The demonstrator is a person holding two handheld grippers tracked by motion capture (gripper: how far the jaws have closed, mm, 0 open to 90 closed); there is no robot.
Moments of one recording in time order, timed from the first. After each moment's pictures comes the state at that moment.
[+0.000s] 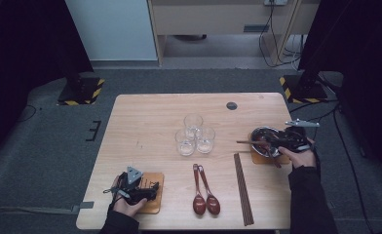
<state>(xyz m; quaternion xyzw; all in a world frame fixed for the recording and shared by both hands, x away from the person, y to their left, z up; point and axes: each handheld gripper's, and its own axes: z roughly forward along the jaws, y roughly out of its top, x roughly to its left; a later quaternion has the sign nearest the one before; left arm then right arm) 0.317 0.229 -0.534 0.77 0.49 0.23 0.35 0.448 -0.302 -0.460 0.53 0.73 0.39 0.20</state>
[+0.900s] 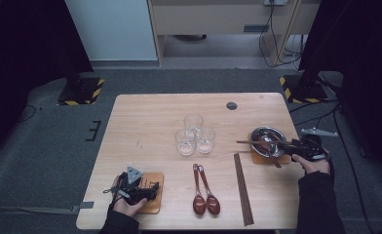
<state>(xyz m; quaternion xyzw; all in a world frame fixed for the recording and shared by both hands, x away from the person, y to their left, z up) 0.317 0.229 -0.534 0.77 0.49 0.23 0.35 0.423 -0.341 -0.470 0.57 0.70 0.39 0.19</state>
